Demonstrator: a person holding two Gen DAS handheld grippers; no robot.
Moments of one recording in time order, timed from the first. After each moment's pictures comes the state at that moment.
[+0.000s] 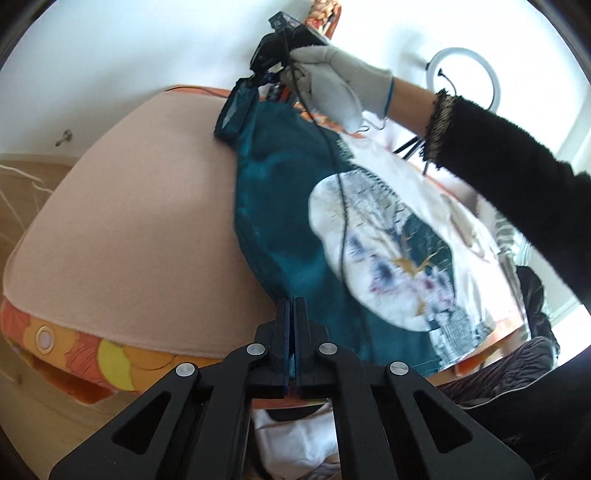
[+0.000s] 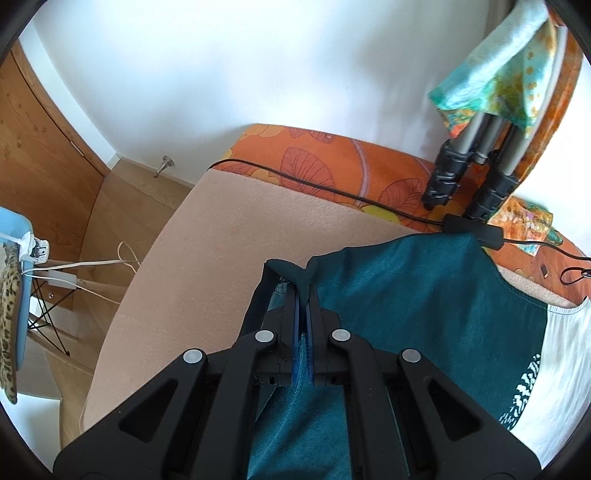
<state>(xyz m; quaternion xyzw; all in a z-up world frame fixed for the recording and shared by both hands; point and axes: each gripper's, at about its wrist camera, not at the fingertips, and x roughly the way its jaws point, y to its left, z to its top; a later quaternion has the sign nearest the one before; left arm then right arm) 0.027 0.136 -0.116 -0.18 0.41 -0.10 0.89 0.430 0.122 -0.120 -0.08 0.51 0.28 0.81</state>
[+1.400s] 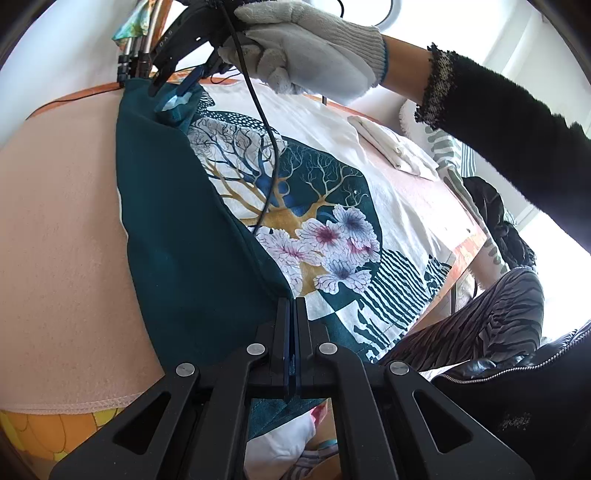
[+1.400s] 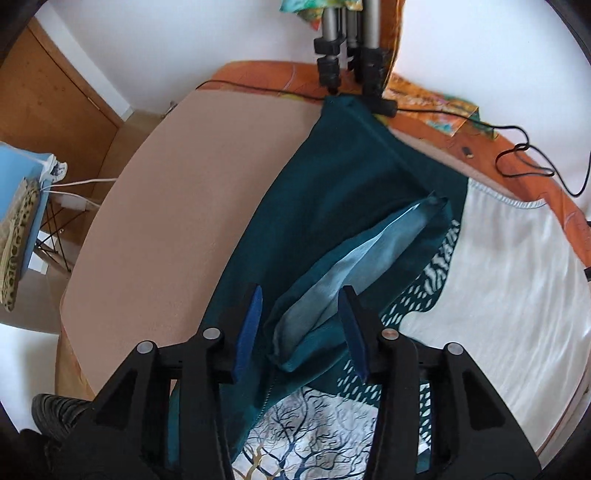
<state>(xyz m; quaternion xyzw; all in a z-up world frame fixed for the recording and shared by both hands) 0.060 0.012 -0.128 -0.08 0.45 -0.27 0.85 0.373 -0.032 -0.127 -0.12 0.58 0.32 0.74</state>
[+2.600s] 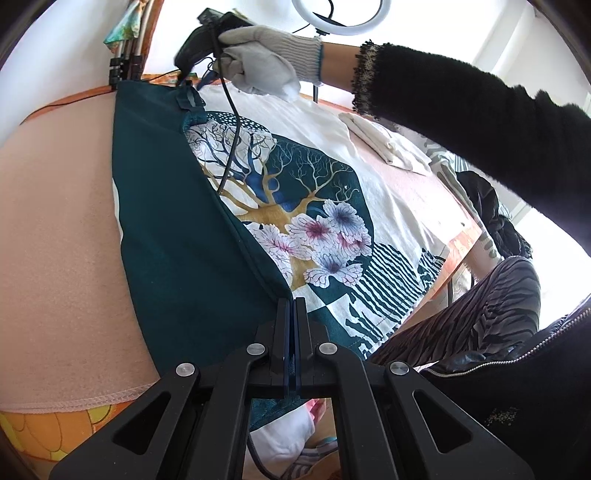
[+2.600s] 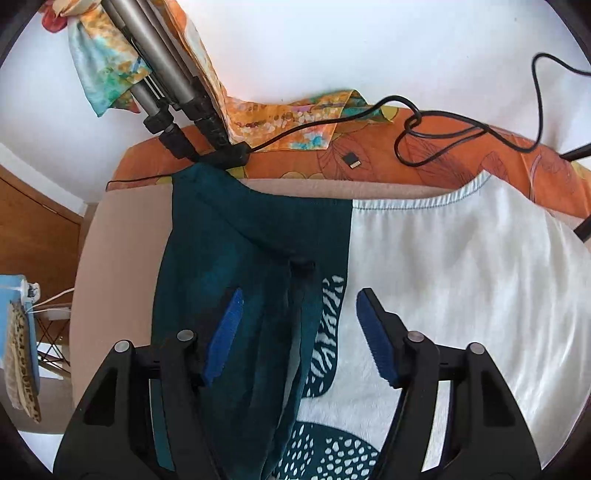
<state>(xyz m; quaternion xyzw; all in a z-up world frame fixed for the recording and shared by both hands) 0.056 0.009 -0.126 -0.07 0.45 -0.28 0.84 0.484 -0.085 -0.144 0.00 0.57 0.19 0.80</state>
